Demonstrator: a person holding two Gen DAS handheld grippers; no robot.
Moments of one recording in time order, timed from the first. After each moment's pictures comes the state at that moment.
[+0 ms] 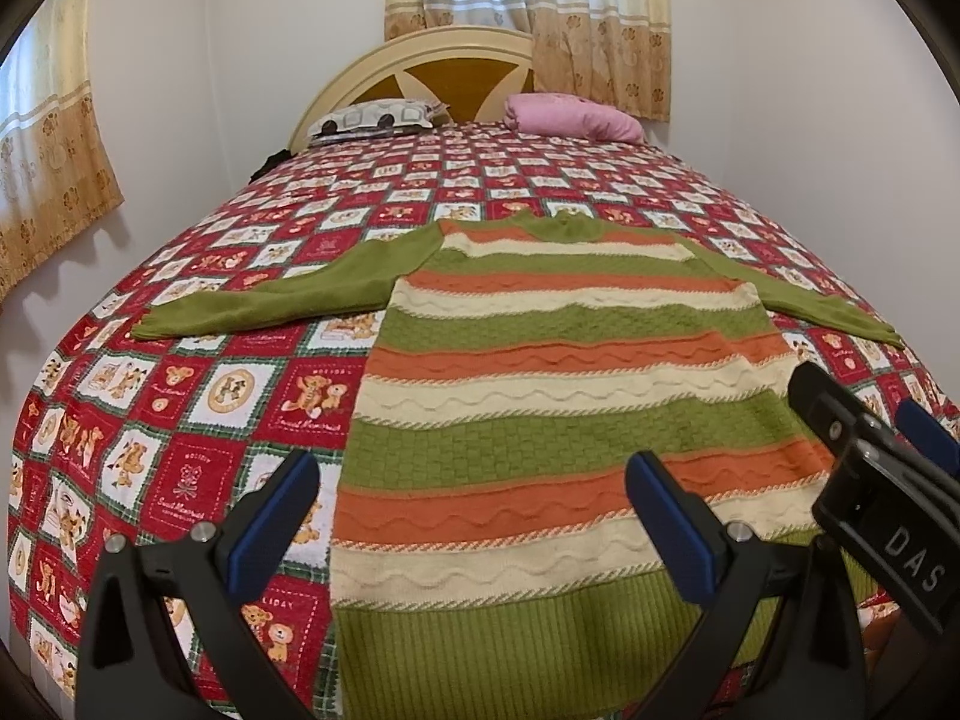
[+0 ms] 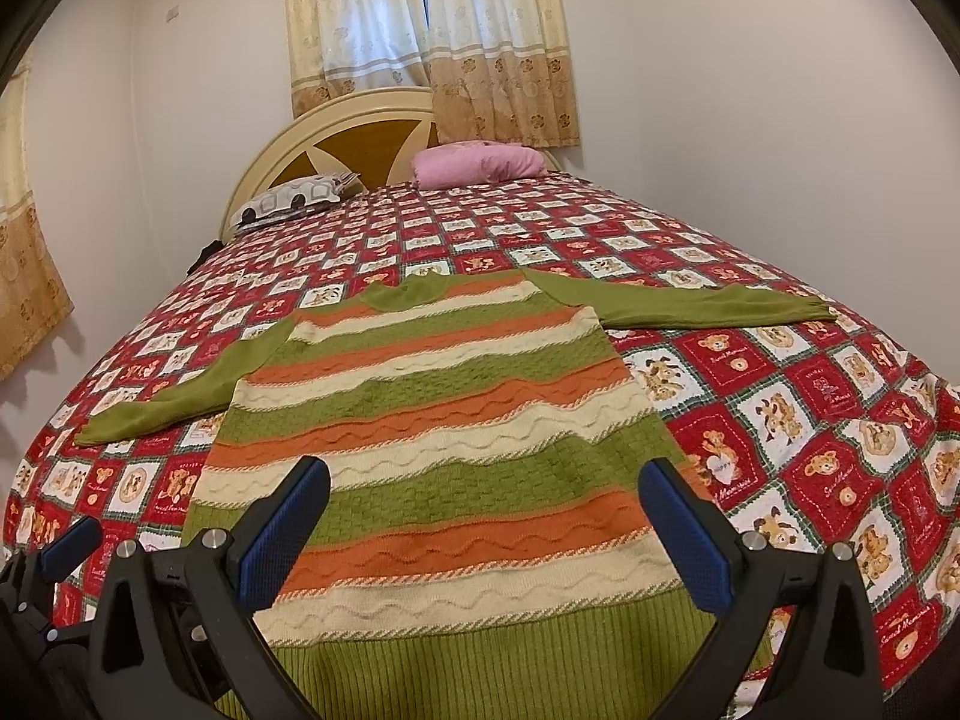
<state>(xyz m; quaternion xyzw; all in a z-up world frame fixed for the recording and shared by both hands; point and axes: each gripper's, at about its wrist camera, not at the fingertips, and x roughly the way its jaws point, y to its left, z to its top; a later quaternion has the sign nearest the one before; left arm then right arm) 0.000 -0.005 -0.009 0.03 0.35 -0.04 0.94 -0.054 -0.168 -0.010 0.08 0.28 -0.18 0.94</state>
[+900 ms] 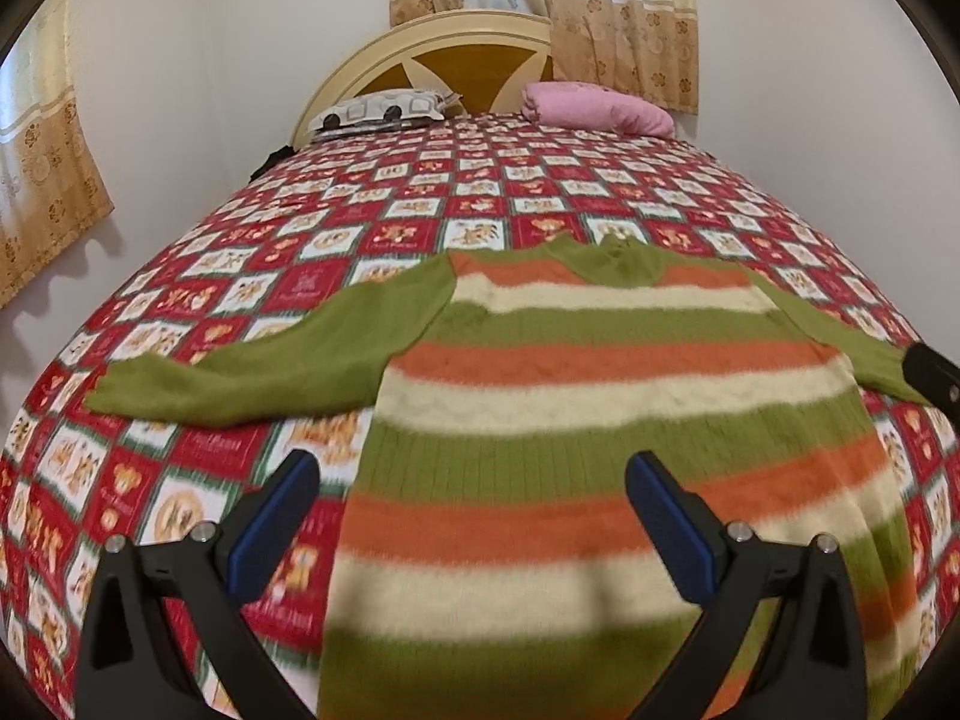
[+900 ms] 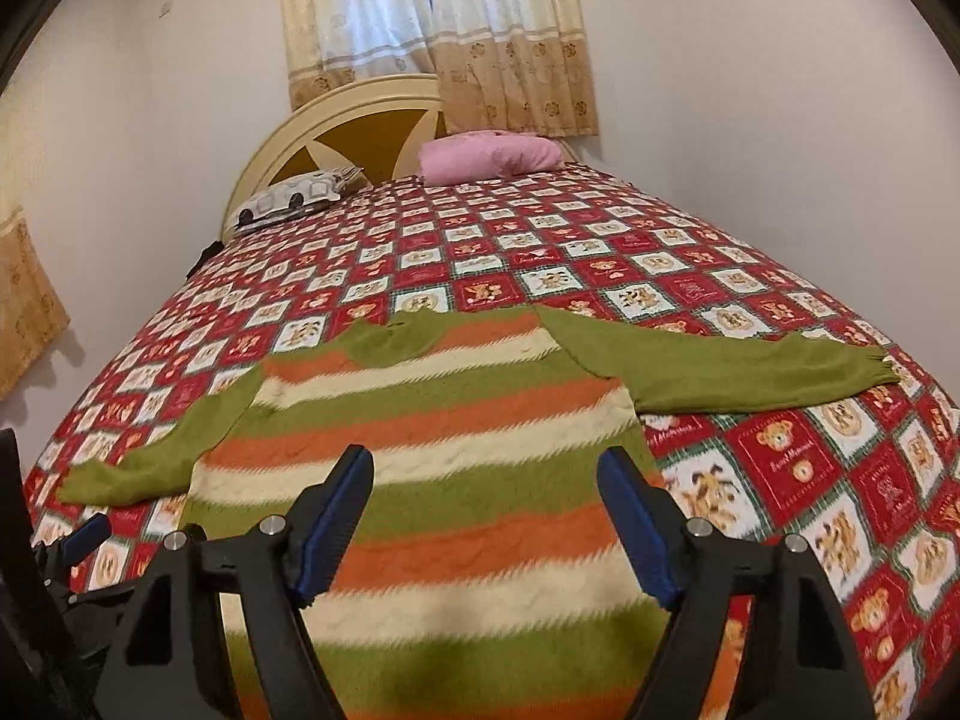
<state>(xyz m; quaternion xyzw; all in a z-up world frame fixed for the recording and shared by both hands) 0.149 -0.005 -0.021 0.03 0.36 -0.03 0.93 0.073 -0.247 -0.003 0.11 0.30 -0.16 0.93</state>
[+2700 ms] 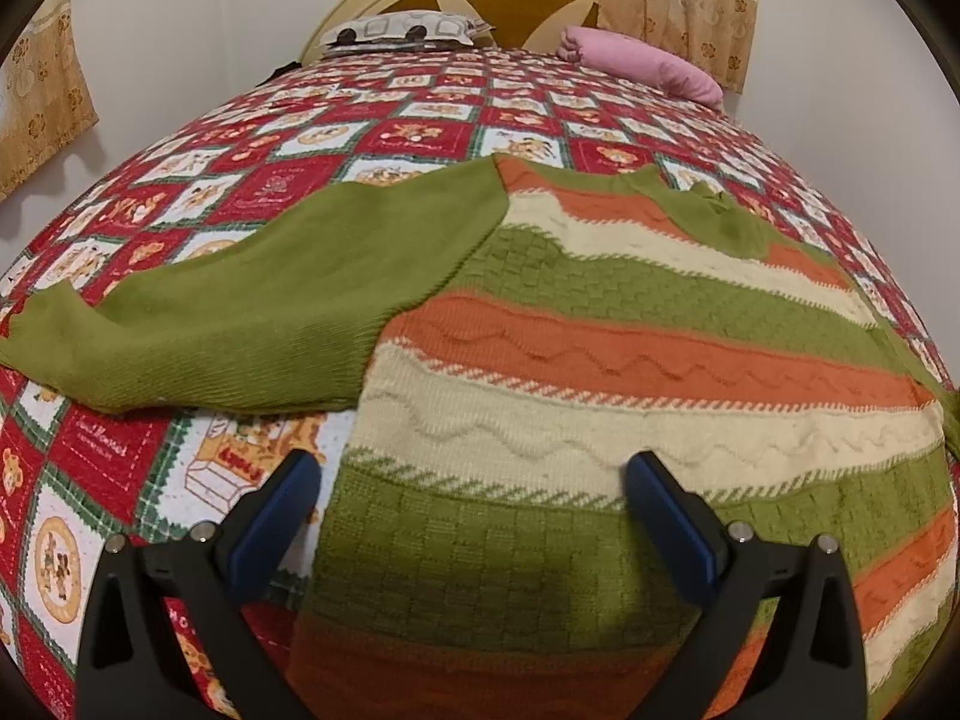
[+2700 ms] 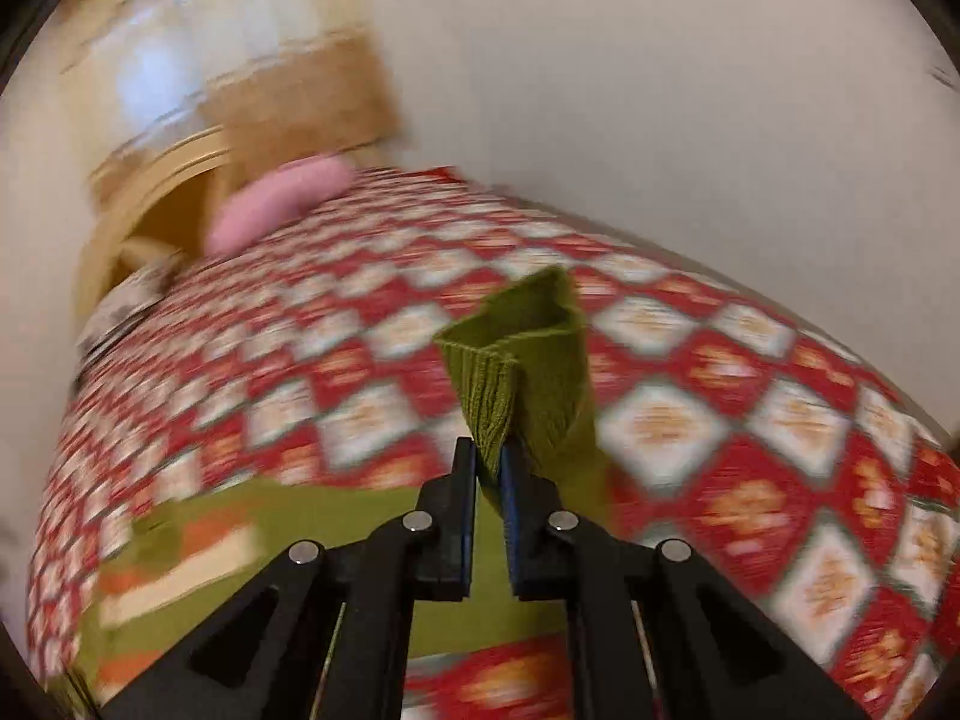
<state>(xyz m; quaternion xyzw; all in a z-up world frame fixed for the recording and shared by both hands) 0.232 0.023 -0.095 -0.03 0.43 -0.02 0.90 0.137 -0.490 0.039 0.21 0.31 -0.27 0.89</state>
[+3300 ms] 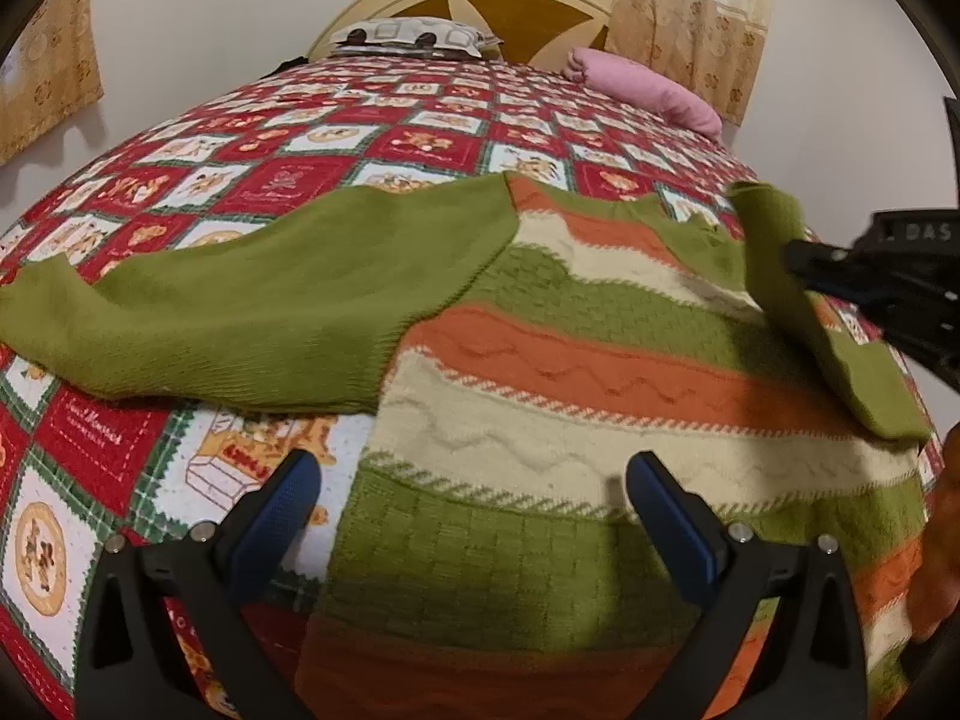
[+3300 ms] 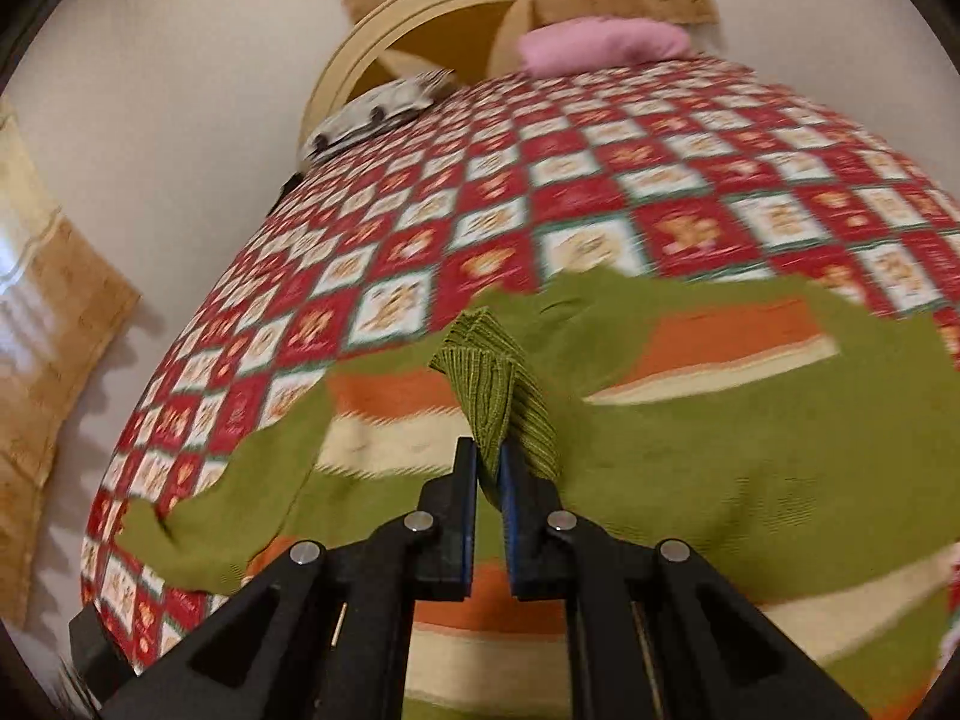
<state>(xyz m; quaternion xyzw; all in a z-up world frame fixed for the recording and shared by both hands) 0.229 0.035 -0.092 -0.08 0.42 -0.03 0.90 0.299 -0.221 -0.062 0.17 0.40 0.02 0.90</state>
